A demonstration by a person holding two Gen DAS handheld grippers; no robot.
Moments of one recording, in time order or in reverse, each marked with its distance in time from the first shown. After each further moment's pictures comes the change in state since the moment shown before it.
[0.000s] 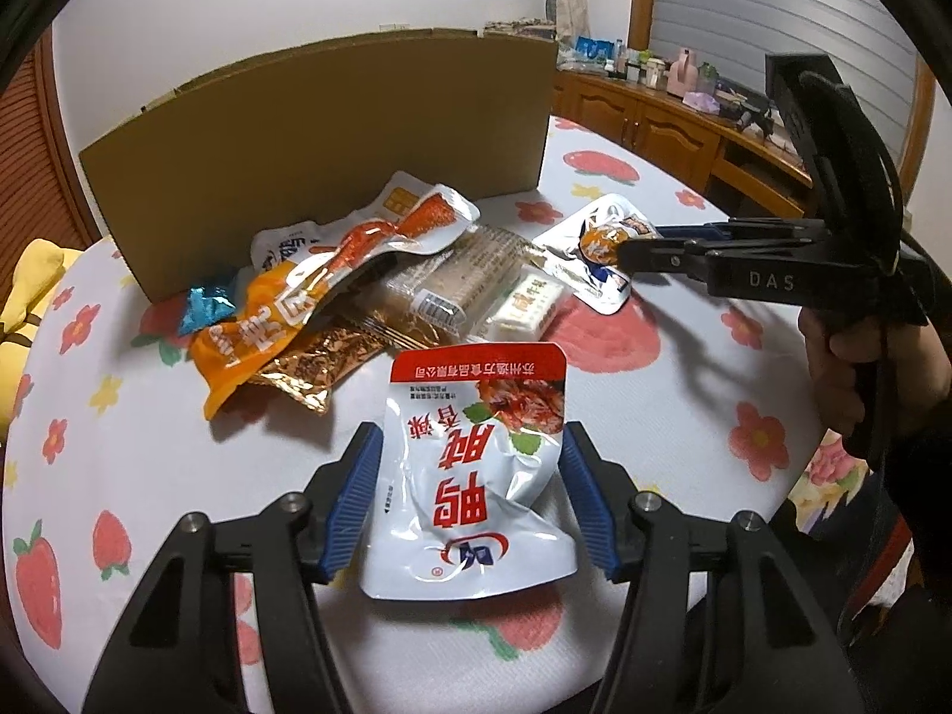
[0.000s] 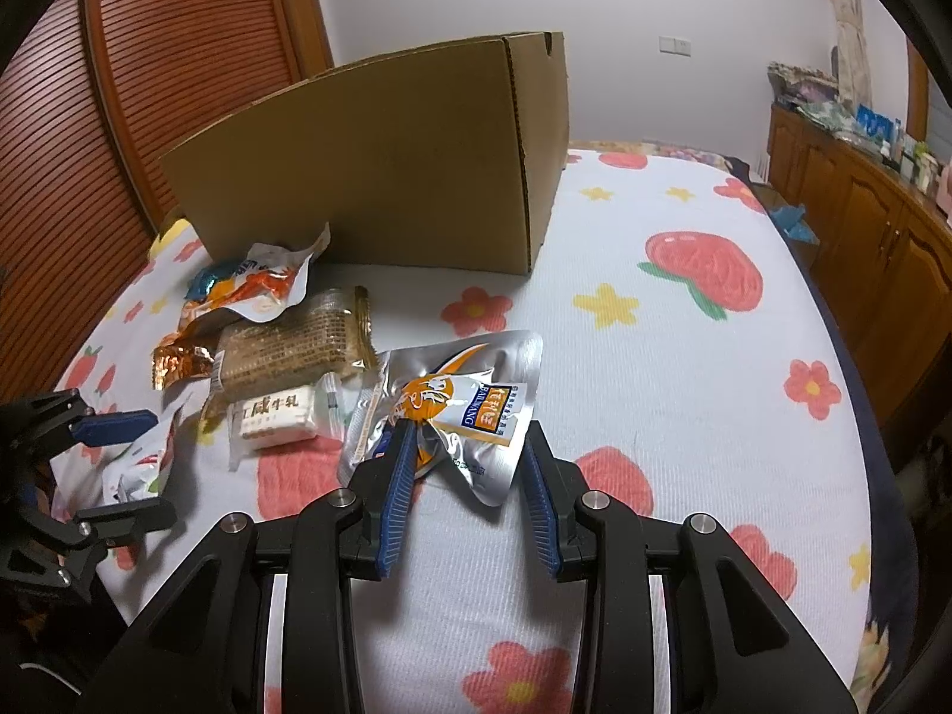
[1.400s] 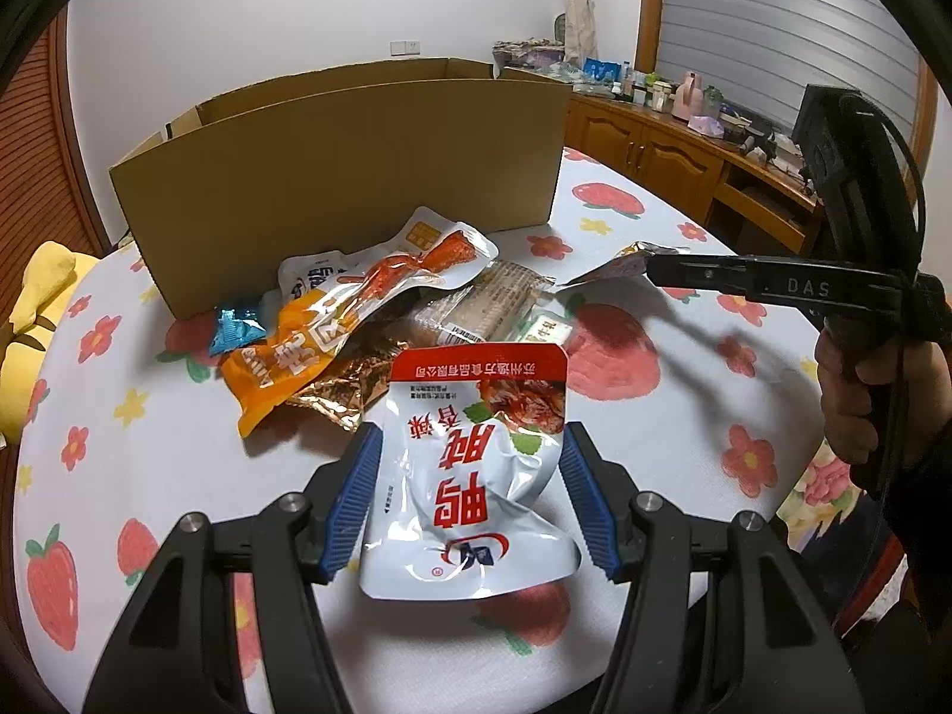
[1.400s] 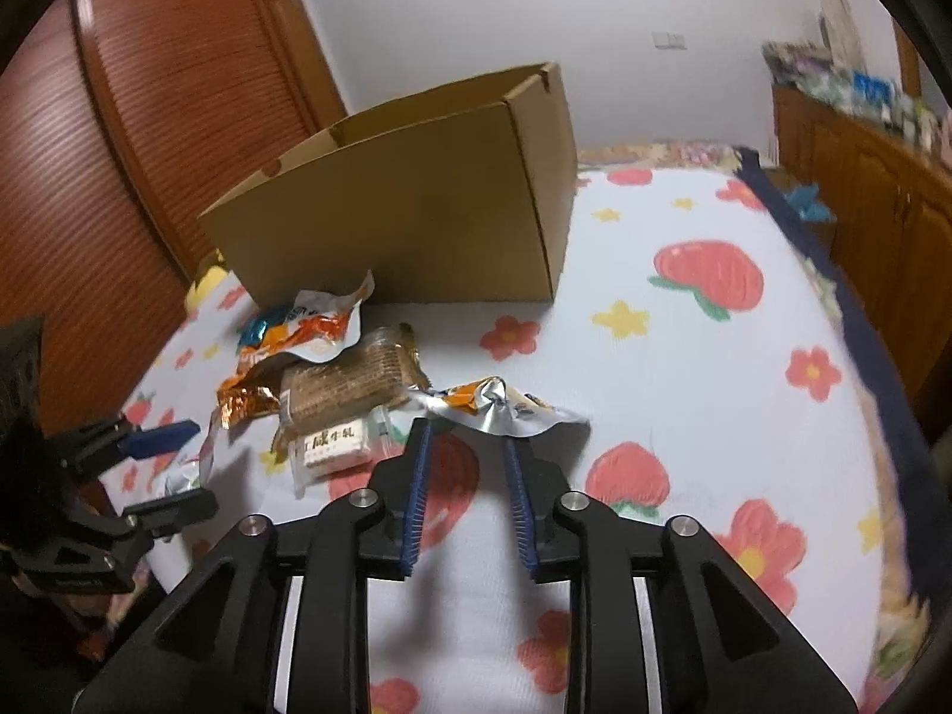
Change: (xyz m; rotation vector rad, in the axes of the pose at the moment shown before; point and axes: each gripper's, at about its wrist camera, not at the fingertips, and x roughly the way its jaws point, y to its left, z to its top) left arm -0.018 0.003 0.001 -0.023 -0.042 0.009; right arm -0.024 -0.005 0.002 0.126 -0.042 0.105
